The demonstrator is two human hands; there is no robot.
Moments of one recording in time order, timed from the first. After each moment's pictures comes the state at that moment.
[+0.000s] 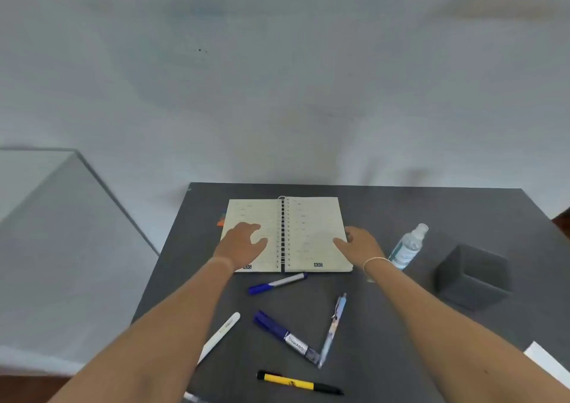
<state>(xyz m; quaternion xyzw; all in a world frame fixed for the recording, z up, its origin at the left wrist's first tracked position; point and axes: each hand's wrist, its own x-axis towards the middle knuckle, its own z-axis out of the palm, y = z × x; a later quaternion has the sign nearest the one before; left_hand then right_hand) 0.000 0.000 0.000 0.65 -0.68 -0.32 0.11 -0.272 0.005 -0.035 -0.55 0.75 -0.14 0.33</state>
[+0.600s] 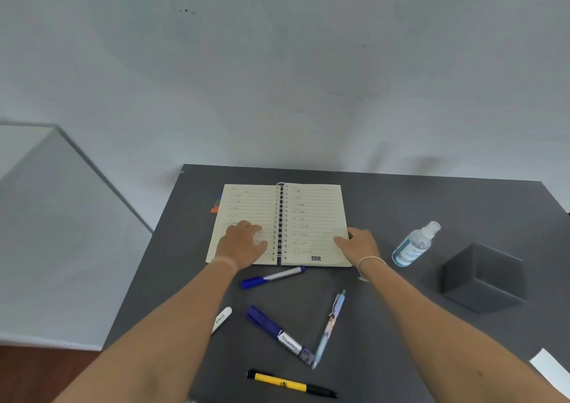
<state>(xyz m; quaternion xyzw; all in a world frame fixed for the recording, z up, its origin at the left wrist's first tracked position) -0.016 -0.005 -0.029 0.68 -0.68 -0.28 0.02 -0.264 0.001 -0.046 -0.46 0.78 -0.17 0.38</state>
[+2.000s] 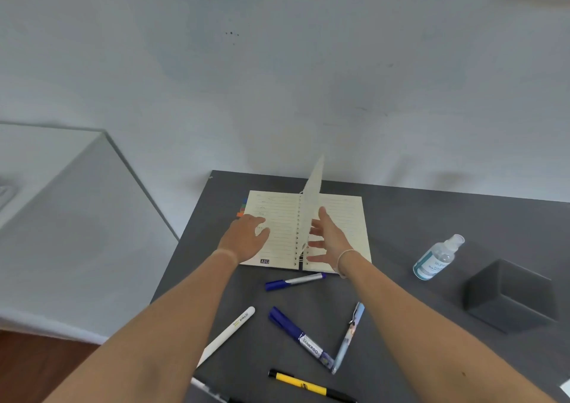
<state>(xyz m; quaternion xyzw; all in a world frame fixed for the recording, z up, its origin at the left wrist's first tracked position) 0.025 -0.007 -0.004 0.69 -0.66 -0.30 0.09 -0.169 0.000 0.013 -0.32 0.61 -0.31 0.65</state>
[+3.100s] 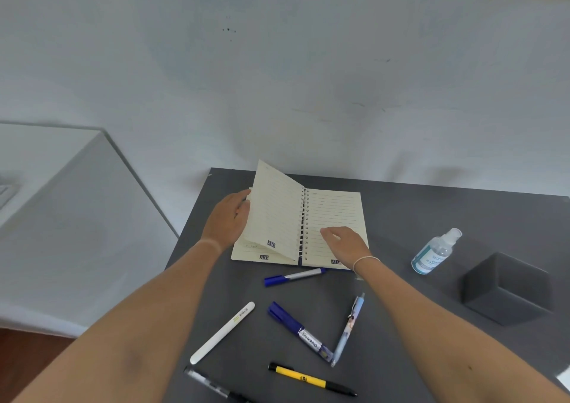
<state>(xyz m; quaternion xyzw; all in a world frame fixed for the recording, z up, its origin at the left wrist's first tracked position) 0.046 -0.012 0.015 0.66 -0.64 -0.28 0.28 -0.209 0.009 -0.009 -0.58 0.68 -0.15 0.41</state>
